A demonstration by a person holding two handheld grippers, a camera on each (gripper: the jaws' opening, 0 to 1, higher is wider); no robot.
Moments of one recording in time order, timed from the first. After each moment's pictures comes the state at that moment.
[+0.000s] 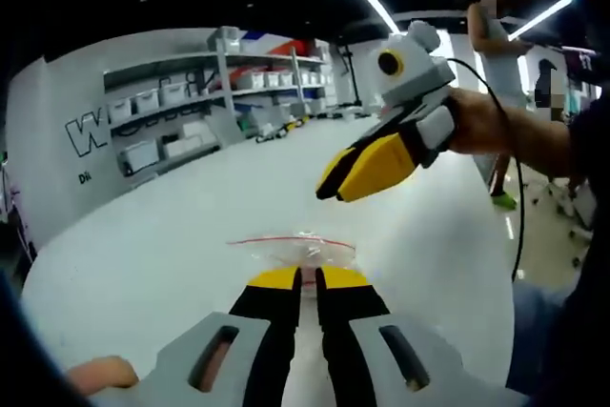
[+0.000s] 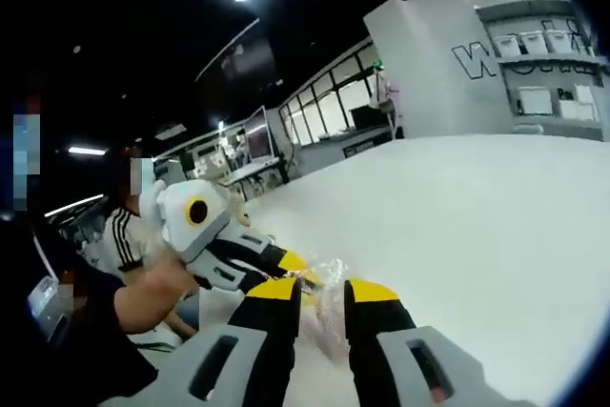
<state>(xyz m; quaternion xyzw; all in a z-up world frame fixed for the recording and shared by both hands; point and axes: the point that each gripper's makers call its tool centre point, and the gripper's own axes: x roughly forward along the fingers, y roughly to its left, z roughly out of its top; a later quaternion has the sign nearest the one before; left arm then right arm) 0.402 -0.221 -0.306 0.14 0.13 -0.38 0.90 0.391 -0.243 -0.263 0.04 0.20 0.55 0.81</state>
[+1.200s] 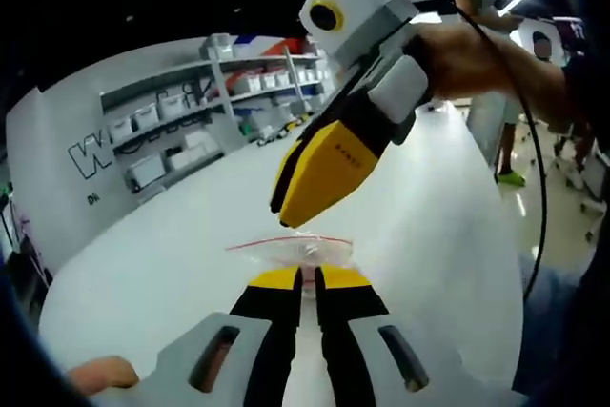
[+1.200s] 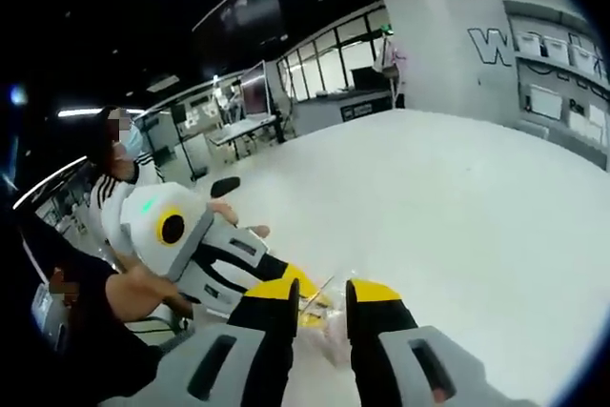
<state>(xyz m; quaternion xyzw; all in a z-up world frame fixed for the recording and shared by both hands) 0.395 -0.226 -0.305 0.20 0.11 -0.37 0.90 0.391 -0.220 -0.266 -0.05 0.27 0.54 0.80</state>
